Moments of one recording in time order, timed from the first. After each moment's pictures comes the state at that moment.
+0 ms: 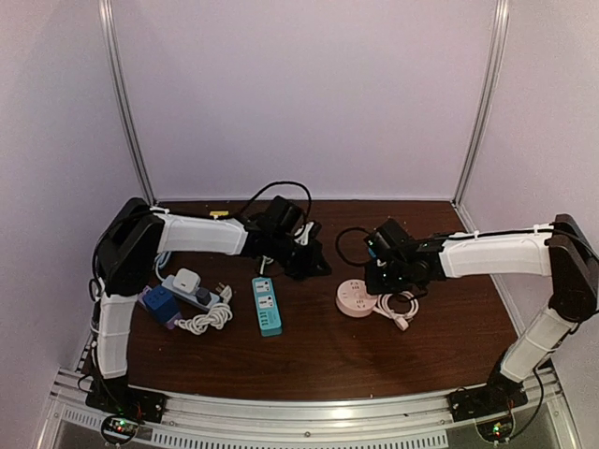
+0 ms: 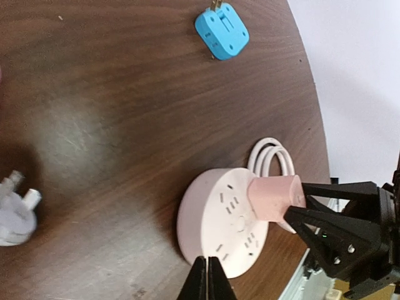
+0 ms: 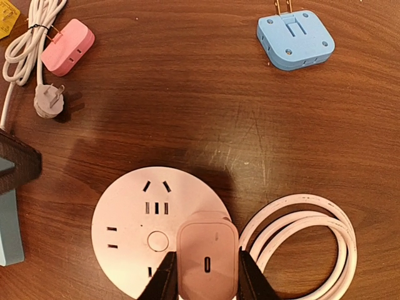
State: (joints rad) left arm -0.80 2.14 1.57 -0.21 0.45 -0.70; right arm 0.77 1.60 0.99 -0.41 0.26 0.63
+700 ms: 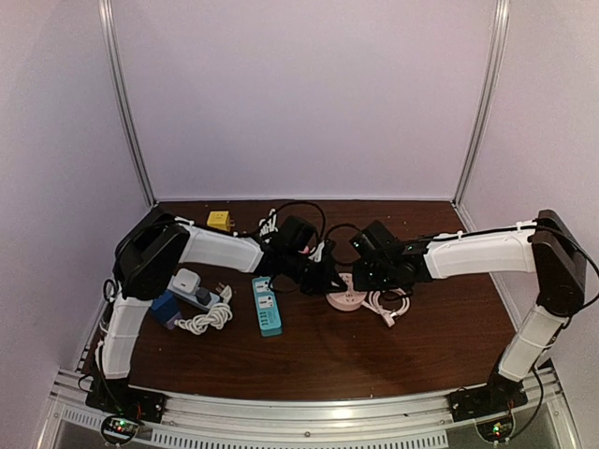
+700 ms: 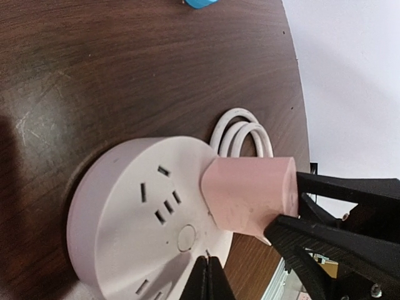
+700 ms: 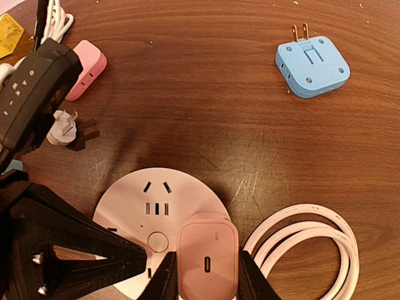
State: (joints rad) left arm -0.86 2.27 1.54 0.02 0.58 -0.84; right arm 0.82 1.68 1.05 -0.33 0.35 0.68
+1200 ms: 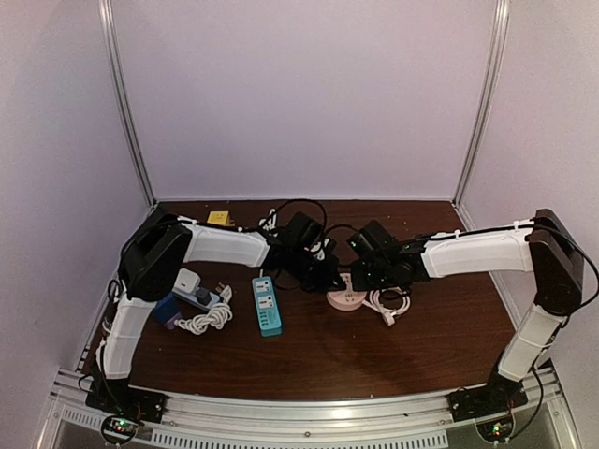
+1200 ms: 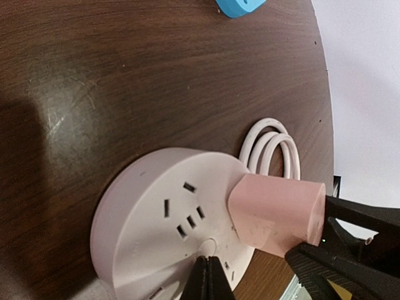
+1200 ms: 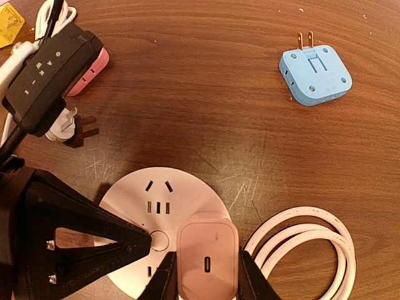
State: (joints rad) left arm -0.87 2.31 1.66 -0.16 0.47 -0.82; right arm 0.83 1.70 1.07 -0.34 0.37 0.63
